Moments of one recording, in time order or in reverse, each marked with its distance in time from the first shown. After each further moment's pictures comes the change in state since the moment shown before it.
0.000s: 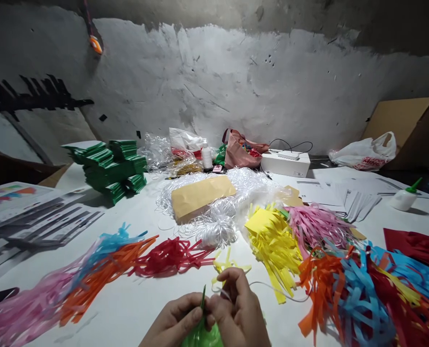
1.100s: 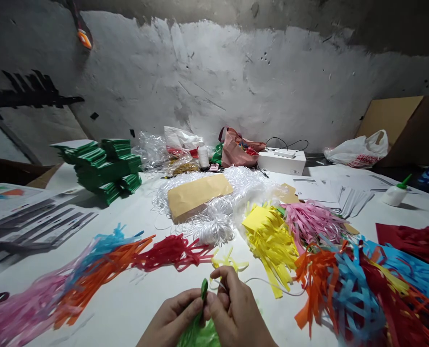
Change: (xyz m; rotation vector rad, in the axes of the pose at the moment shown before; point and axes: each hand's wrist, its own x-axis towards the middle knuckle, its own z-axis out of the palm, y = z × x) left_hand 0.000 0.005 0.002 0.128 0.017 -0.029; right_hand 0.006 -0.009 -0.007 -0.421 -0.198 -0.032
